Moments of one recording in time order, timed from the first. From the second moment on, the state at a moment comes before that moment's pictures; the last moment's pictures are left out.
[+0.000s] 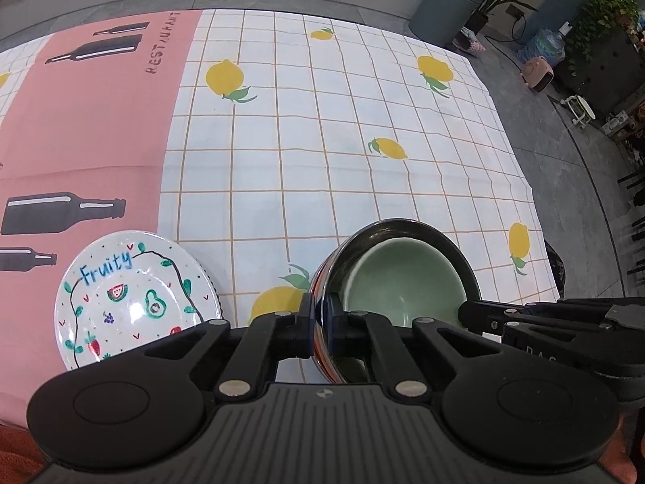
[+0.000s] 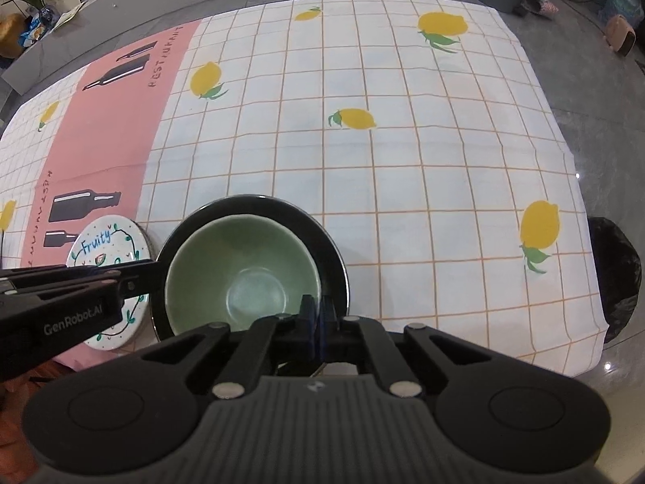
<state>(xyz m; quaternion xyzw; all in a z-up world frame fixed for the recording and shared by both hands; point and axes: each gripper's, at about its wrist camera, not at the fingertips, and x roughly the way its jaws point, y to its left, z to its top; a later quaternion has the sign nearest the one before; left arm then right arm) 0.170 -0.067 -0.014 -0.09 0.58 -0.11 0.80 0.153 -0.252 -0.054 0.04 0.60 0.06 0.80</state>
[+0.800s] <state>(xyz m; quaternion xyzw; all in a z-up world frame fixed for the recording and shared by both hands) 0.114 -0.023 -0.030 -0.23 0.43 -0.12 0.86 0.103 -0.314 -0.071 0.31 0.48 0.02 0.82</state>
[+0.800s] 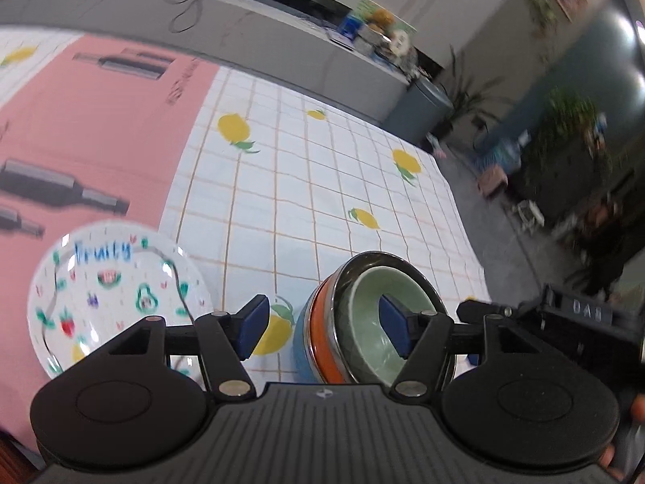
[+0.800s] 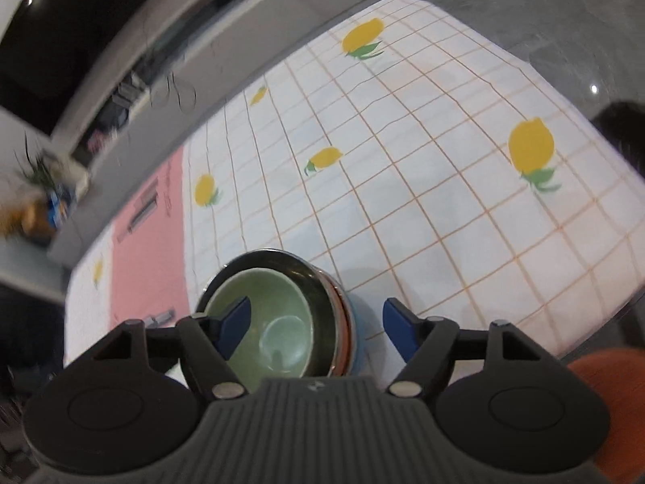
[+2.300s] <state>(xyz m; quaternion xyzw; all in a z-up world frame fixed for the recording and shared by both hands) 0.143 -0.043 -0.115 -0.35 0.48 -0.12 0.80 0.103 -0.306 -0.164 0.45 0.47 0.01 0.76</state>
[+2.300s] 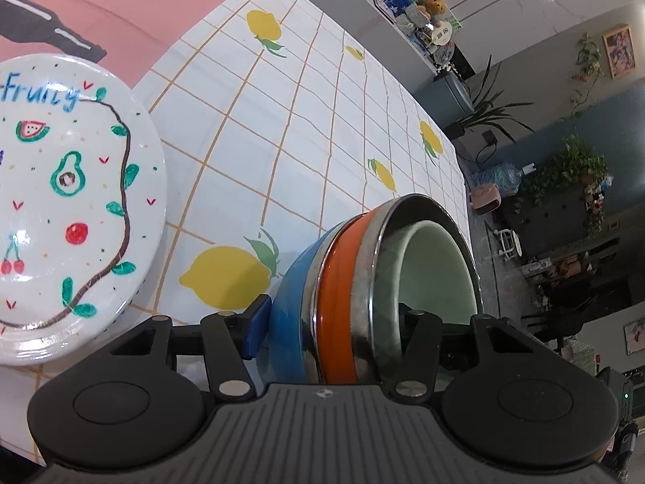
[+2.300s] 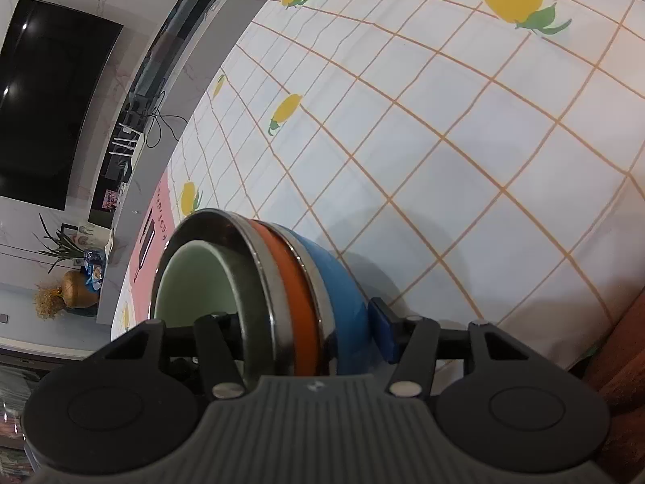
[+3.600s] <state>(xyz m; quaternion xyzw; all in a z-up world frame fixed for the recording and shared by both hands) 0.107 0.041 -0.044 -0.33 0.43 -0.05 0.84 0.111 -0.232 -0.124 0.44 0.47 0.12 0.76</state>
